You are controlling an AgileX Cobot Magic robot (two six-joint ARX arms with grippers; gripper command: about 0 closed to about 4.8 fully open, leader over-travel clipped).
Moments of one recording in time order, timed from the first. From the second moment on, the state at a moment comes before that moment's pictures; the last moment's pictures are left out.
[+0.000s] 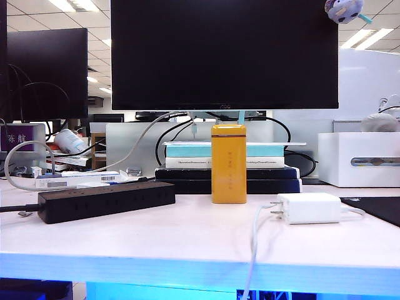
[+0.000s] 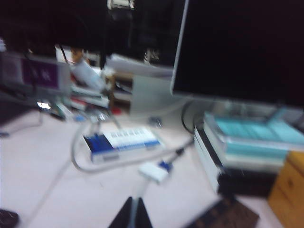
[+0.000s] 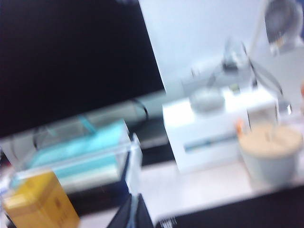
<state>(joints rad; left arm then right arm) -0.10 0.09 0.28 -0.08 -0.04 -0.12 -0.05 0.03 0.25 -0.07 -0.03 0.31</state>
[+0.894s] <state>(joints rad) -0.10 0.95 0.96 -0.21 0.33 0.12 -0.04 0.87 0.85 -0.12 -0.34 -0.09</state>
